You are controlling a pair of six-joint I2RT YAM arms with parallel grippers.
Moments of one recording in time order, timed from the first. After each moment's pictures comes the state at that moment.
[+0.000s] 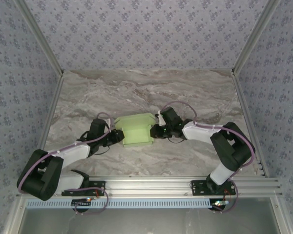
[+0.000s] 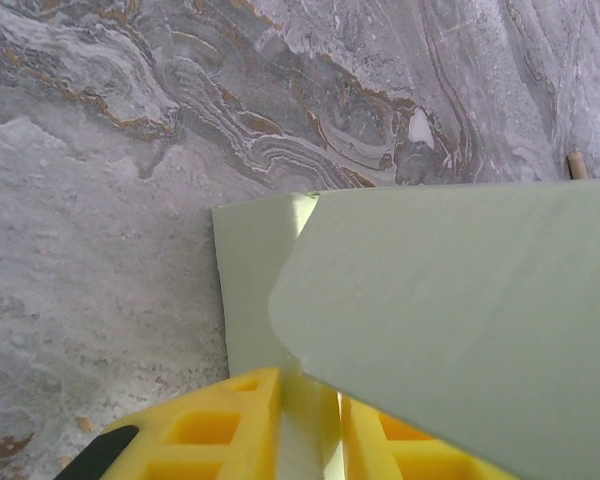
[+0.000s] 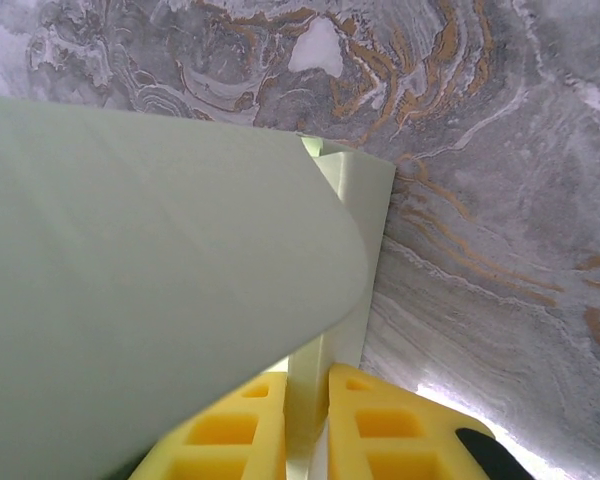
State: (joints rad) left arm -0.41 1.25 0.36 0.14 0.37 -0.74; right arm 0.67 1.63 0.82 -0.11 -0.35 0.59
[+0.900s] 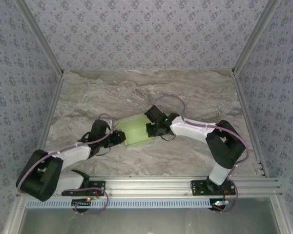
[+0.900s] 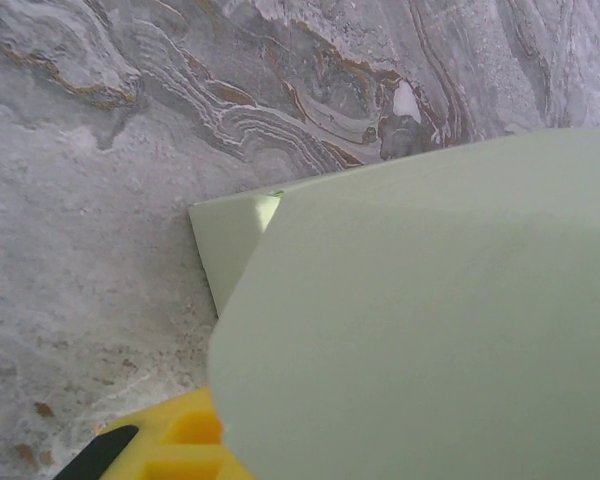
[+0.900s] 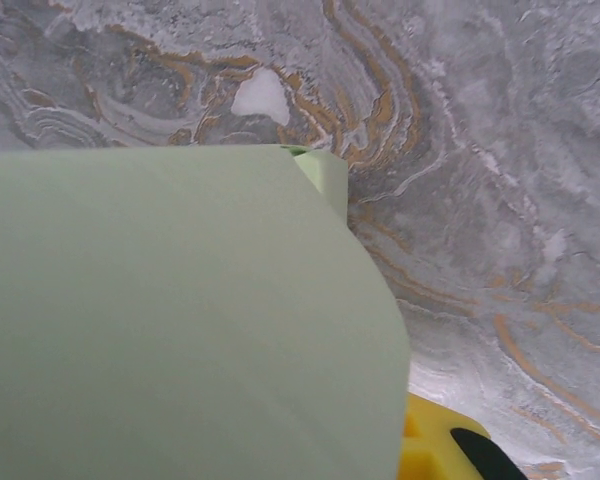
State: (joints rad) left arm -0.46 1.24 0.35 0.15 0.36 -0.75; right arm 0.82 1.72 1.10 -0.47 0.05 0.58
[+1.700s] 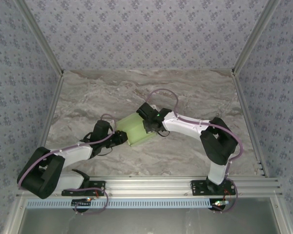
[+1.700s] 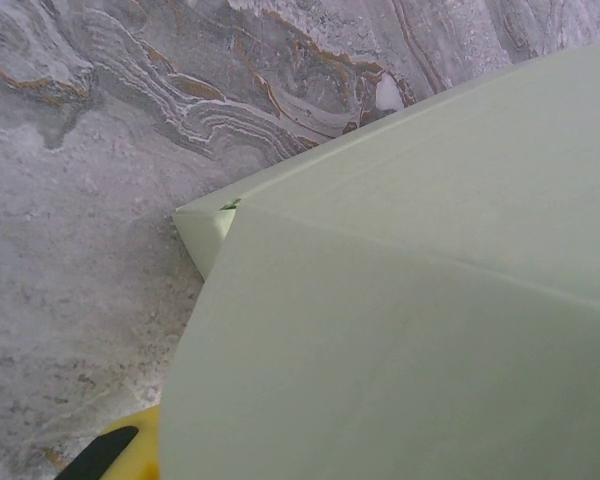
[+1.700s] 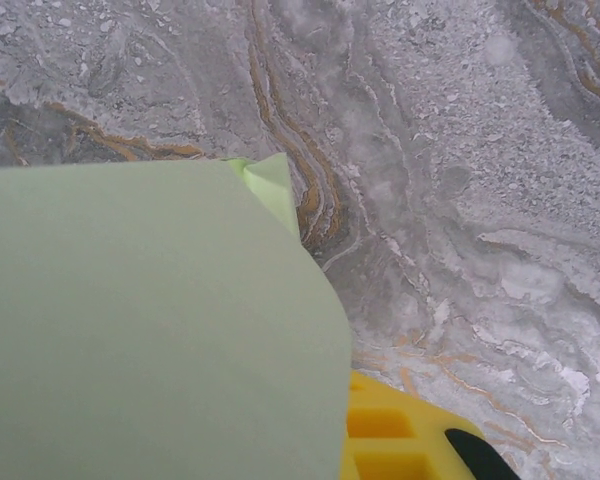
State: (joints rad) left arm -0.49 1.27 0.35 0.20 0.34 -0.76; right arm 0.86 1.81 1.28 -0.64 0.28 0.52
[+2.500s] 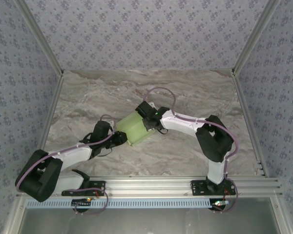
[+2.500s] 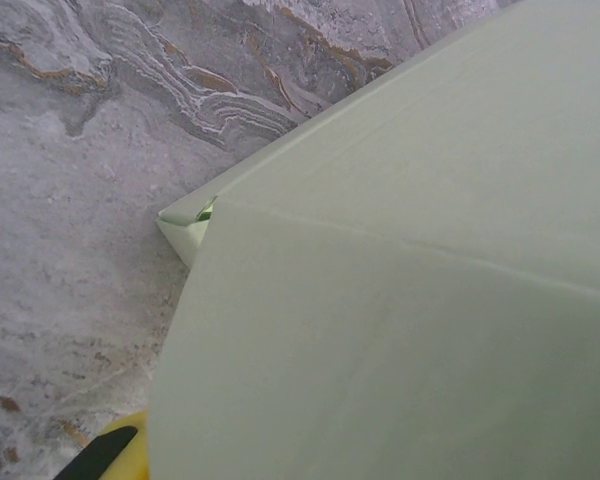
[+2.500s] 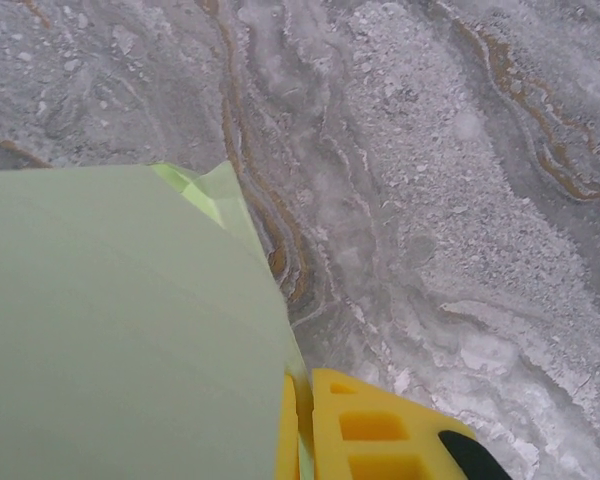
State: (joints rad) left arm -0.51 1.24 0.35 0.15 0.31 -0.76; right arm 0.85 1.87 1.32 -0.62 0.36 0.41
